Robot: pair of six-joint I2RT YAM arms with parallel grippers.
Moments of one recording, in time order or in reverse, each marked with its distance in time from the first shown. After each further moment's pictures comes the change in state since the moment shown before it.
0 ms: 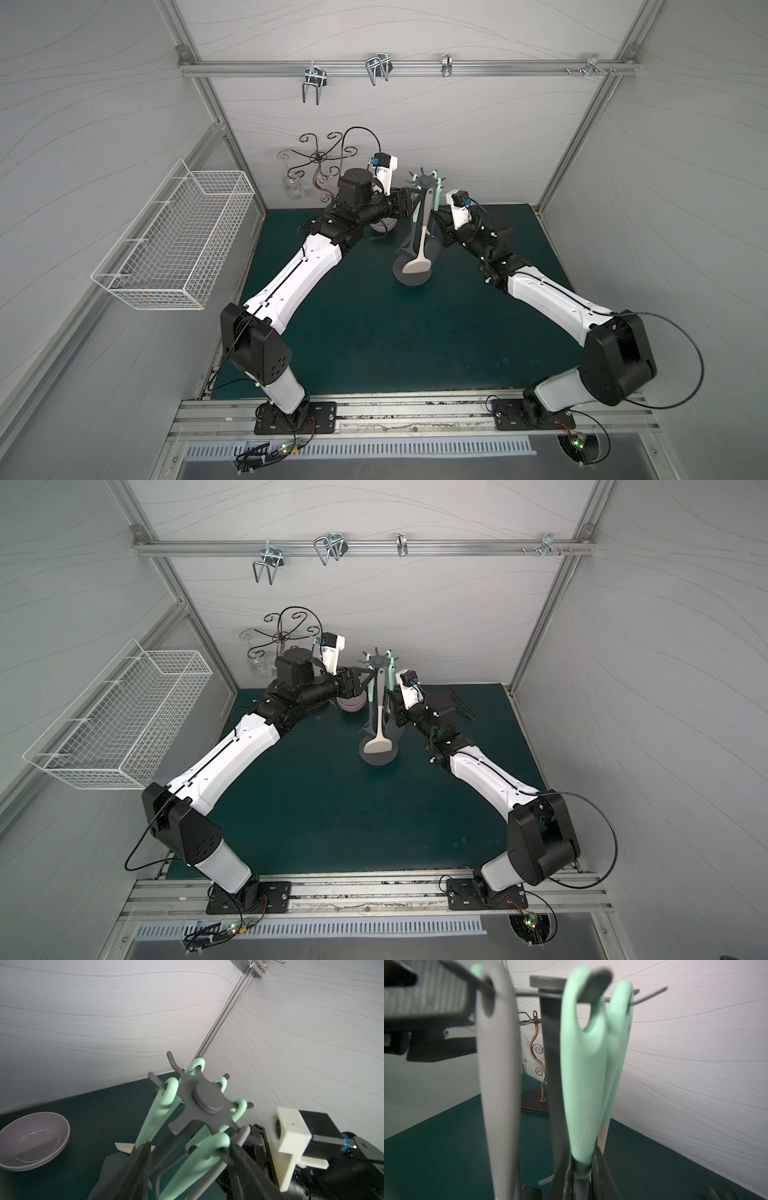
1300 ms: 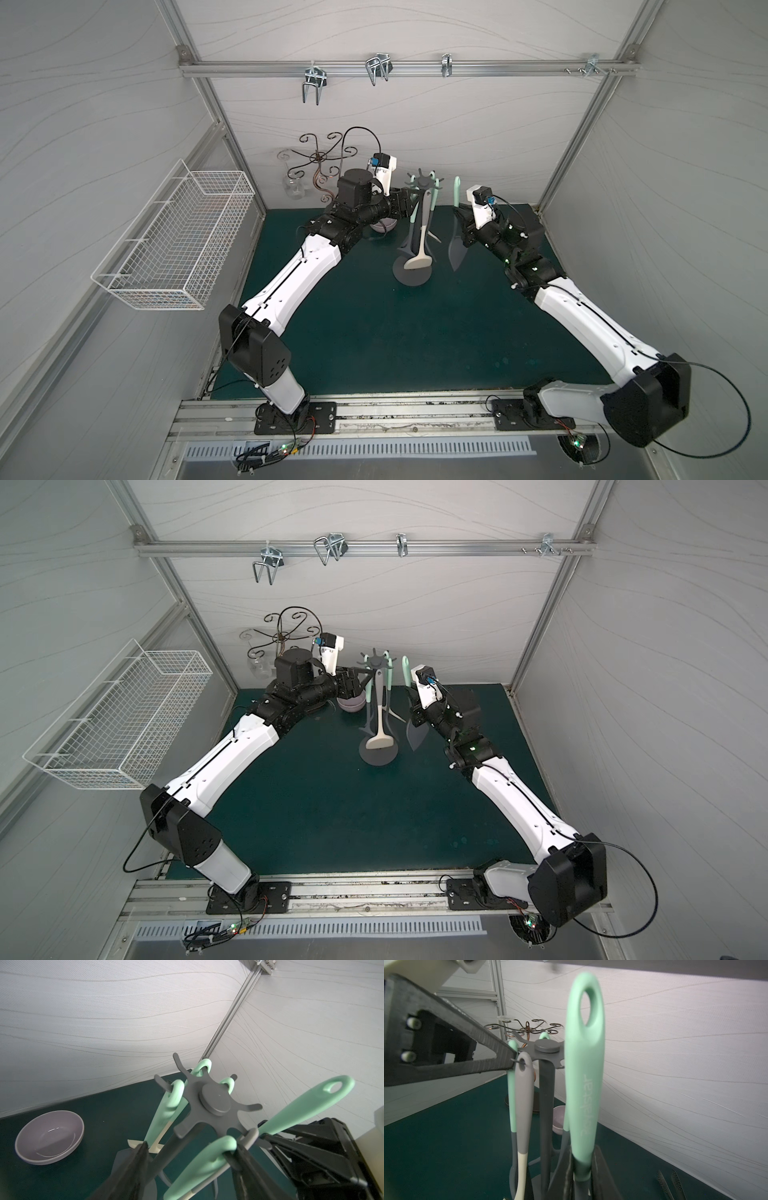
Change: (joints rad) left arm 0.008 -0.026 -0.003 -0.038 -0.048 0.050; right arm -0.040 -0.241 0.027 -0.269 0.025 -0.090
